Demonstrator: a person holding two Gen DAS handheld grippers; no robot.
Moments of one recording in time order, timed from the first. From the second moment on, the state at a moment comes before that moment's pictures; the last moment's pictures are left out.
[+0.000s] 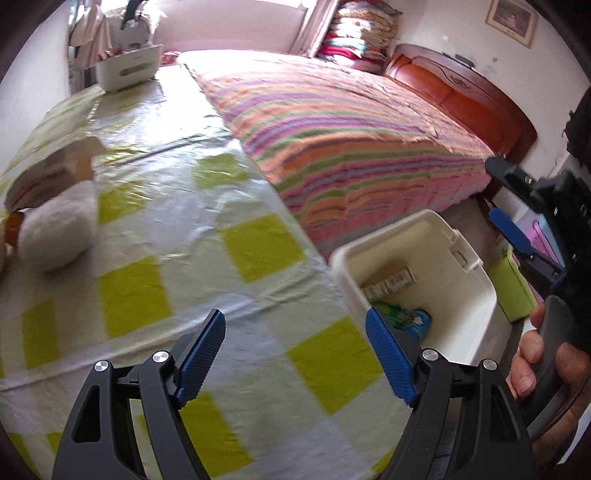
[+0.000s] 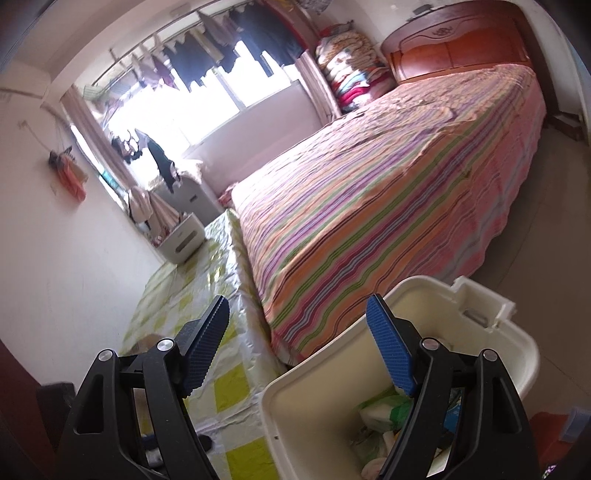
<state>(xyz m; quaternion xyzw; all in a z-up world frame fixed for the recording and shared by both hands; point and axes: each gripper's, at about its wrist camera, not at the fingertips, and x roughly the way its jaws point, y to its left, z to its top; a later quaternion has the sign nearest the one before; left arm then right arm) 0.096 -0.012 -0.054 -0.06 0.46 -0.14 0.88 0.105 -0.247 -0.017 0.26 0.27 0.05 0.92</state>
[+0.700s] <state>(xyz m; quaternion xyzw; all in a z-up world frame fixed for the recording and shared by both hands) 0.074 0.209 -0.014 -0.11 0.32 0.11 0.94 0.126 -0.145 -0.036 0.19 0.34 0.12 0.91</state>
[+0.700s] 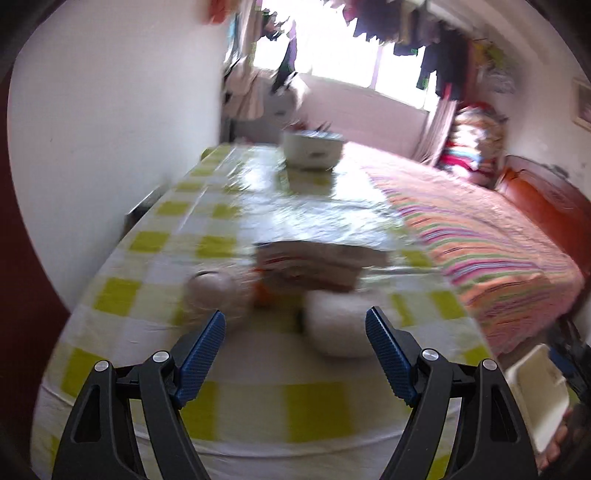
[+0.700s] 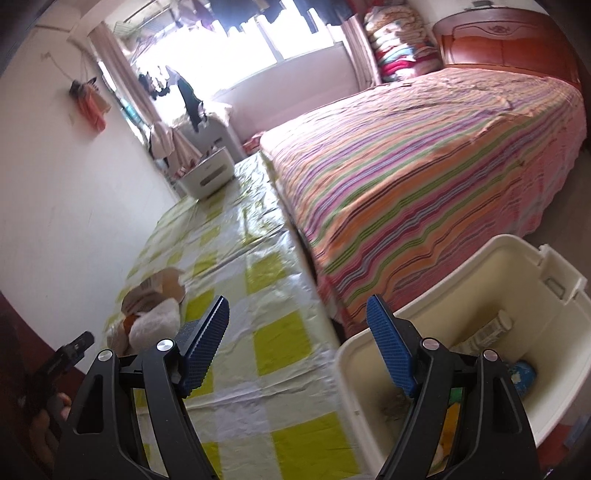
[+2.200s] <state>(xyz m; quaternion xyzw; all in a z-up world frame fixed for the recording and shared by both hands) 0.120 0.288 -0.064 -0.19 0.38 0.12 0.90 0.162 0.008 -0.048 0.08 0.42 0.30 0.85</state>
